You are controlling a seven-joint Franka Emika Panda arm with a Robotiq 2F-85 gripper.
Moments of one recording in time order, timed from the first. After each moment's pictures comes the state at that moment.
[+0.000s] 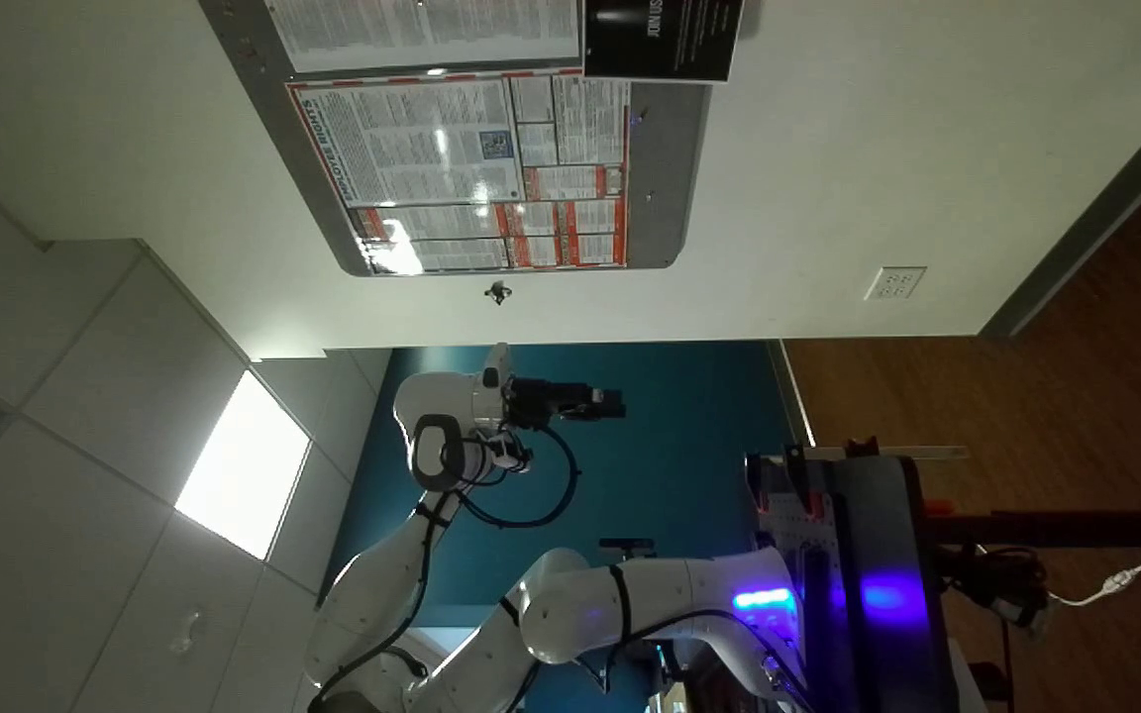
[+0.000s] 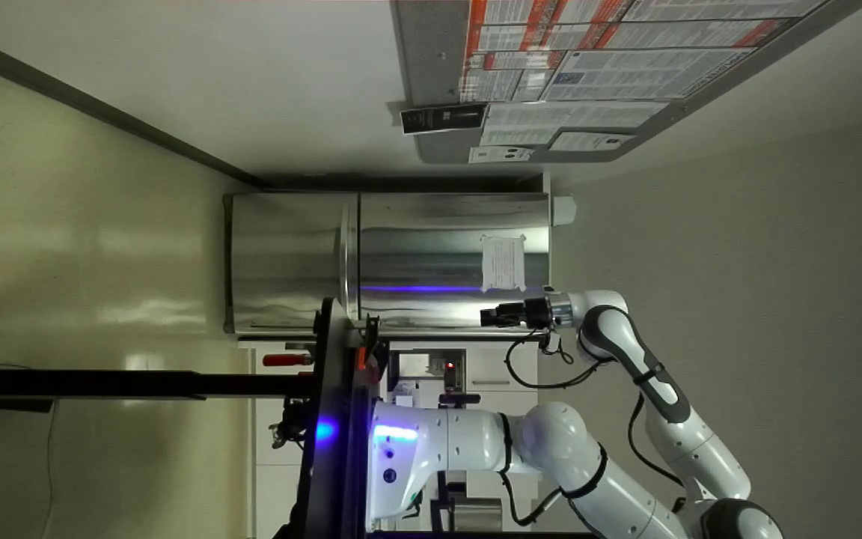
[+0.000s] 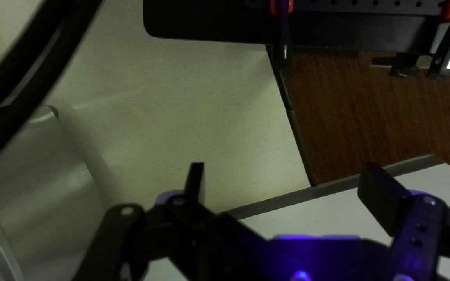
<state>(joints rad) -0.17 -0.76 -0.13 -2.84 -0.26 2.06 -0.20</state>
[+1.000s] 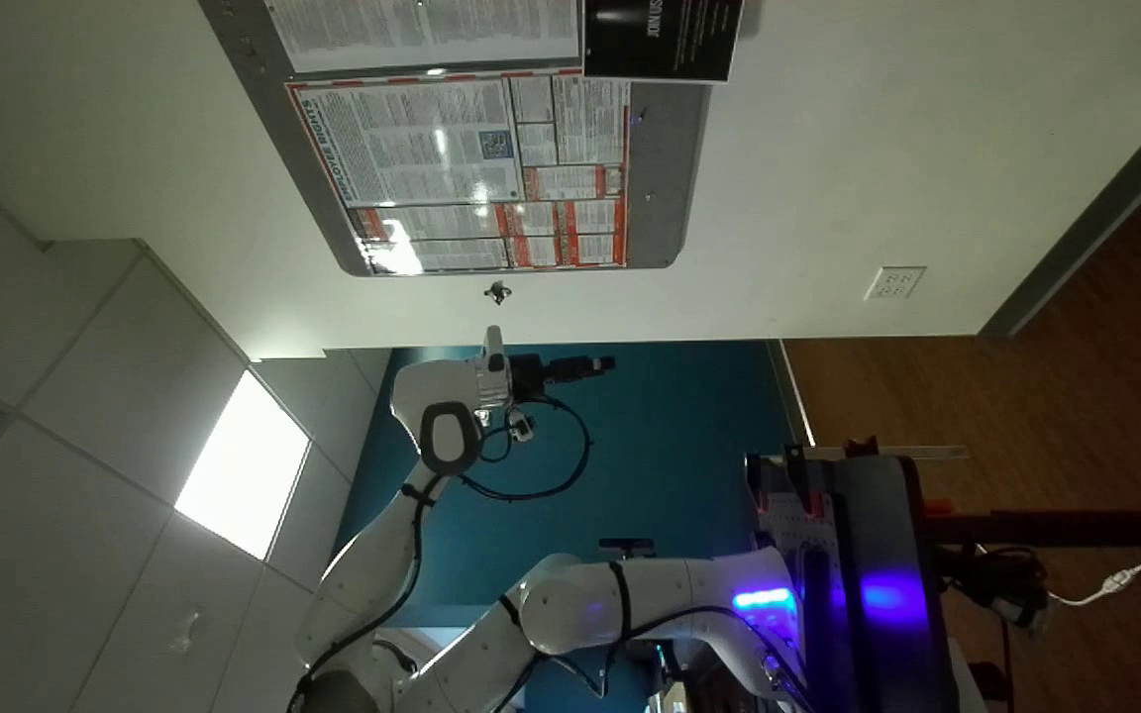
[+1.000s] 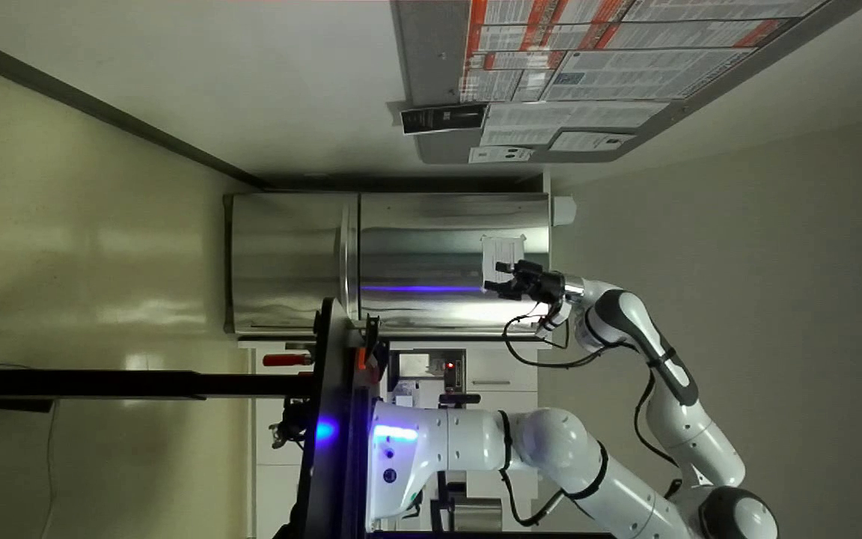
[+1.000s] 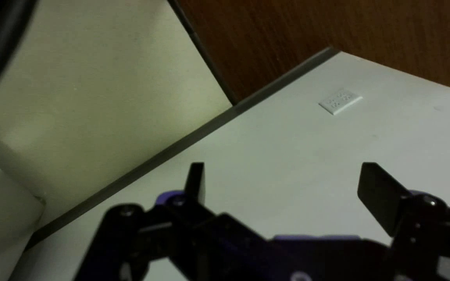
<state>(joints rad) -0.04 -0.68 -0.15 -2.79 0.12 2.27 -0.11</state>
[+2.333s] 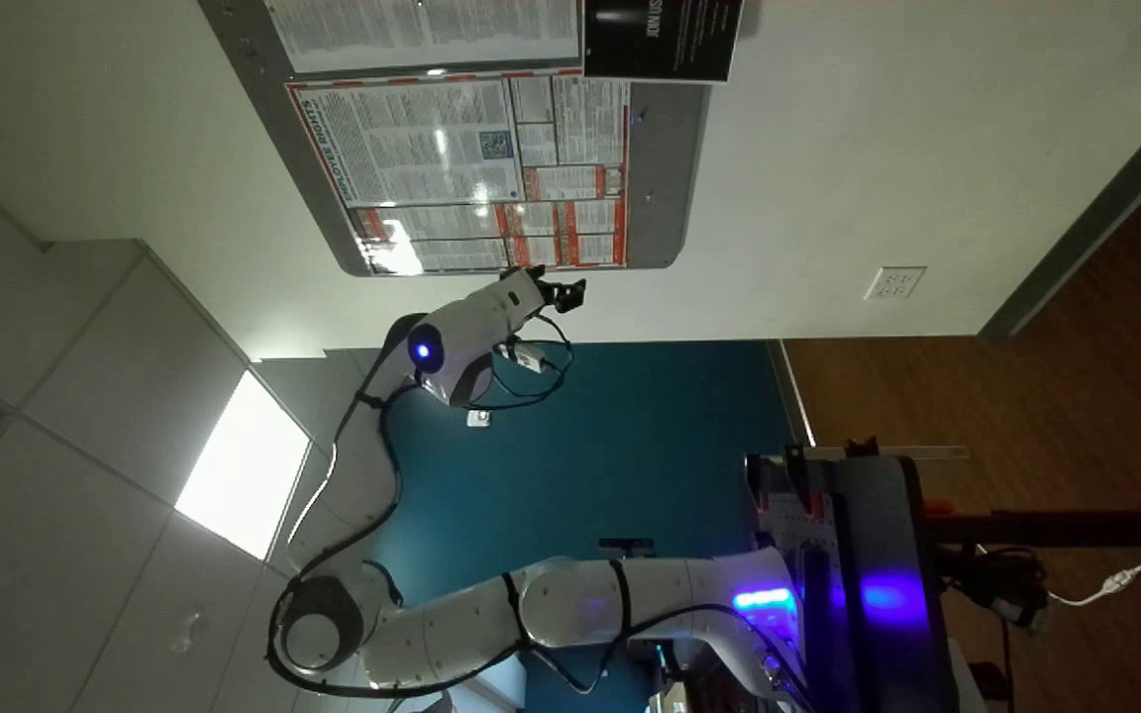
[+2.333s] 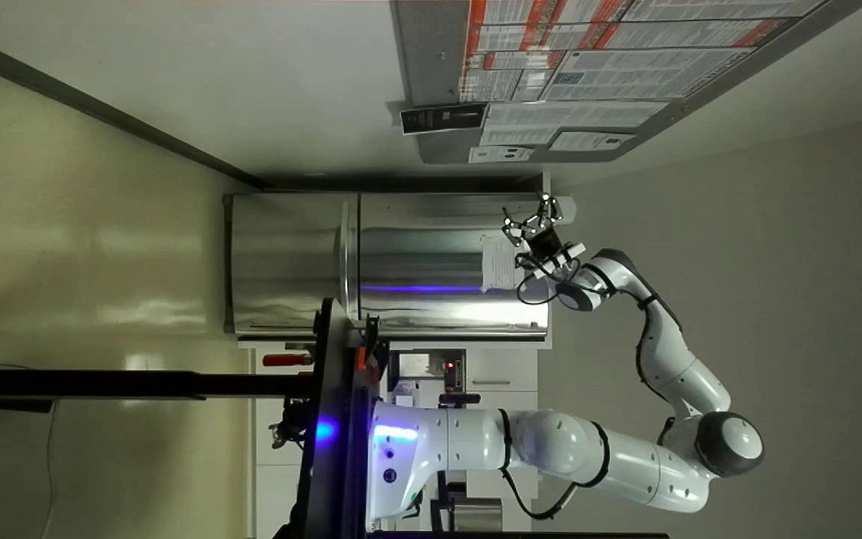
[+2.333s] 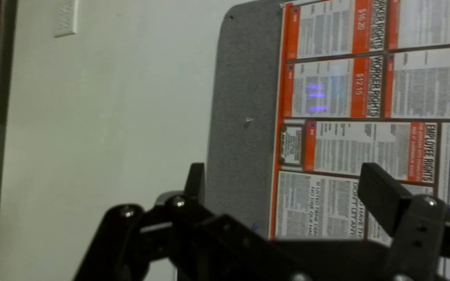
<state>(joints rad) 0.04 -0.29 -0.23 -2.50 1.32 2.39 -0.27</state>
